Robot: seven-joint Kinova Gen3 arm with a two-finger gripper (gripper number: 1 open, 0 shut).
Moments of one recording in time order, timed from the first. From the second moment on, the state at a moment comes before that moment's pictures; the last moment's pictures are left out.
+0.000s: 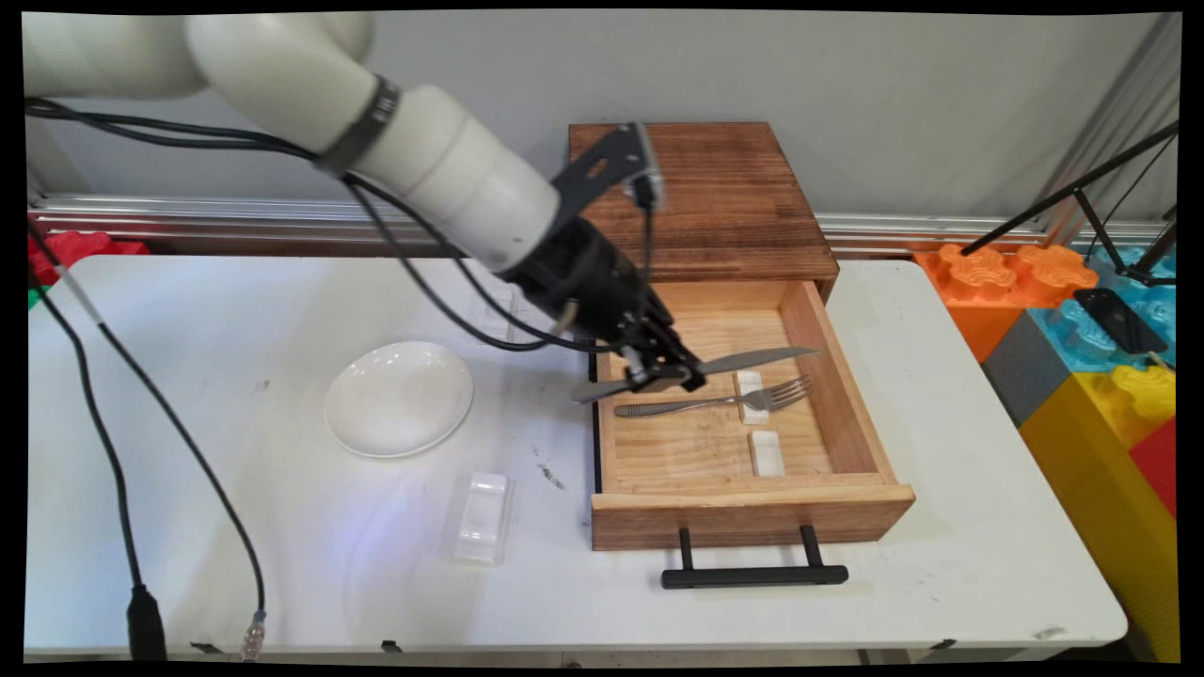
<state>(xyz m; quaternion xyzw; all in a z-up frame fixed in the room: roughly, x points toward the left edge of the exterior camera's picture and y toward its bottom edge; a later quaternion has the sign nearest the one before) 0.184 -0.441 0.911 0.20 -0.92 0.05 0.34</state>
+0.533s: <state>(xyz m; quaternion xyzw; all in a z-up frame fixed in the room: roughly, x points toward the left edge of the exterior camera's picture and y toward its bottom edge) 0.131 -0.459 0.878 0.19 -0.93 0.06 0.32</state>
